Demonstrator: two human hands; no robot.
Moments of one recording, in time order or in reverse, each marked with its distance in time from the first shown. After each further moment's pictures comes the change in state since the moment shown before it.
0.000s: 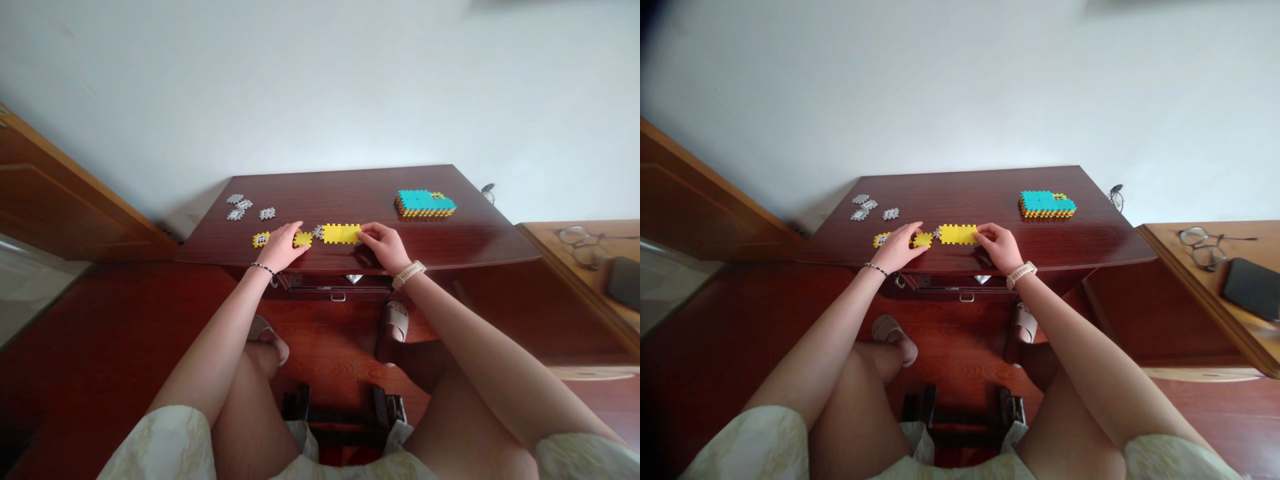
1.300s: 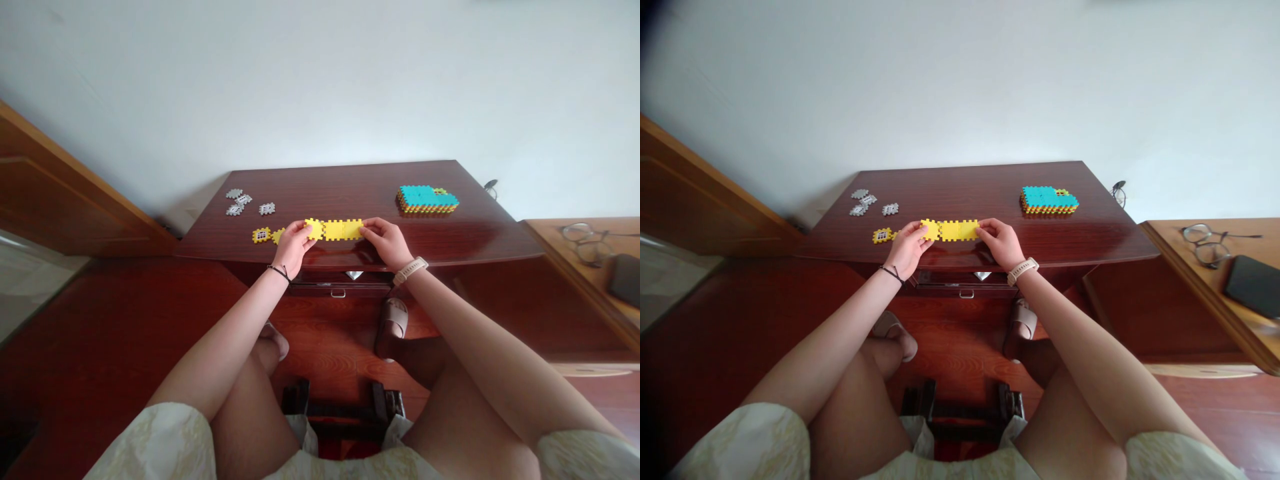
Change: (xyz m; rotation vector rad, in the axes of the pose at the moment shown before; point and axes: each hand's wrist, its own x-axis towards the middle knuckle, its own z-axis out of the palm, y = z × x) left_hand 0.000 0.051 0.037 -1.451 0.298 -0.487; right_hand 0.000 -0.002 0.000 -0.032 0.023 -0.010
